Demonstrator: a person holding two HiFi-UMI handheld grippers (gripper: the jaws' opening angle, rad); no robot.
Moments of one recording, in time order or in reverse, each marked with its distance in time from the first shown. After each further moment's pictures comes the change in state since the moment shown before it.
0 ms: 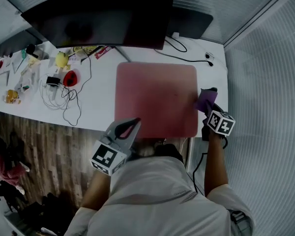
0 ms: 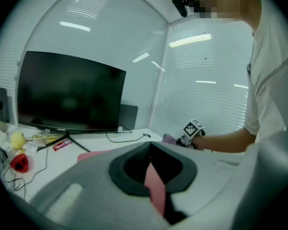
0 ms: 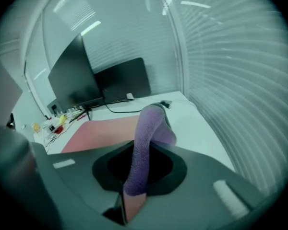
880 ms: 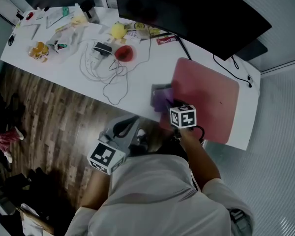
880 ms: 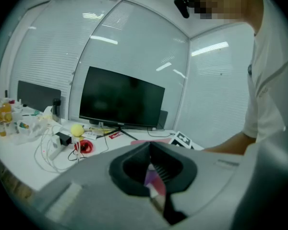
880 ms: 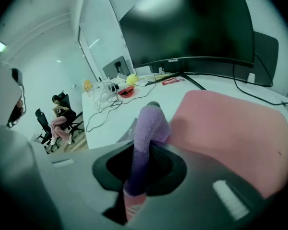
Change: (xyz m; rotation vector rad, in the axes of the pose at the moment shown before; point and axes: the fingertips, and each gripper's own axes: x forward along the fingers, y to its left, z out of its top) left arm -0.248 0.132 -0.070 -0.107 -0.079 0.255; right arm 0.104 0.454 -0.160 -0.447 0.269 0.458
